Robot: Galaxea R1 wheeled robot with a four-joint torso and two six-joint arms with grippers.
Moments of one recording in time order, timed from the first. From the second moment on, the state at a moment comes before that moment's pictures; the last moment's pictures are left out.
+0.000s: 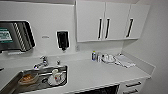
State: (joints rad) left arm 1.53 2.91 -2.73 0.46 -0.24 -0.53; right arm -0.83 3.07 -2.95 0.82 -0.76 -0.44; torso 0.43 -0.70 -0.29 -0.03
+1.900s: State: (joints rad) left arm 1.53 2.93 -2.73 0.46 -0.24 -0.52; right arm -1.16 2.89 -2.82 0.91 -0.52 -0.60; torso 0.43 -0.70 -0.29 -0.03
